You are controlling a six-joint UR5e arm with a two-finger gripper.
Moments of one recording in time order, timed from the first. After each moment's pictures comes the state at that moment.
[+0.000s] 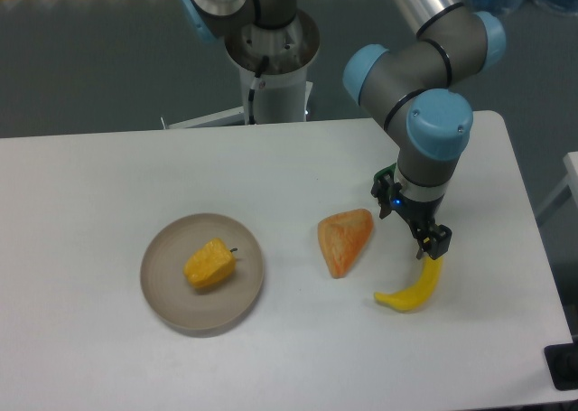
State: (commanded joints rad) arm 2.32 -1.94 -1.51 -1.19 1.57 1.52
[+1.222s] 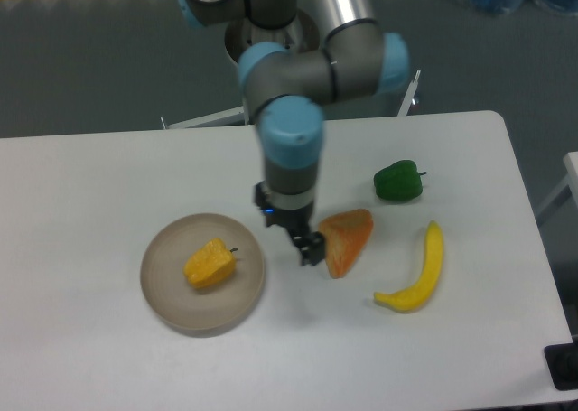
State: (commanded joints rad) arm 1.92 -1.92 -1.60 -1.12 1.55 1.02
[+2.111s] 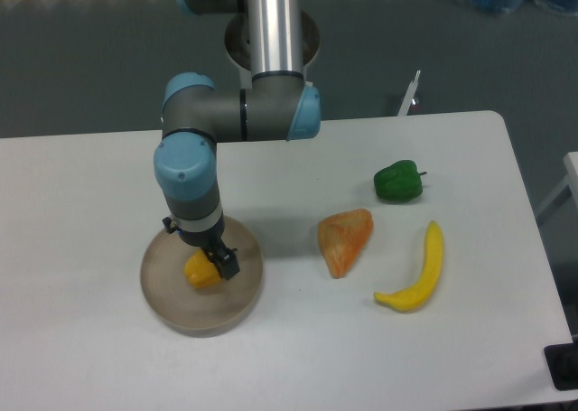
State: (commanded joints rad) arm 1.81 -2.00 -1.62 -1.09 1.56 0.88
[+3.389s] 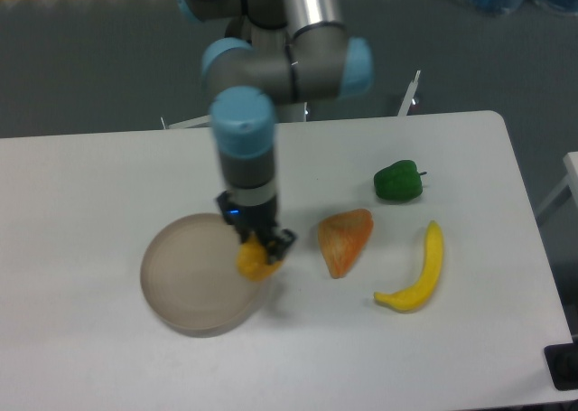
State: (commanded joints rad) arm 2.11 -1.87 -1.52 -1.11 1.56 0.91
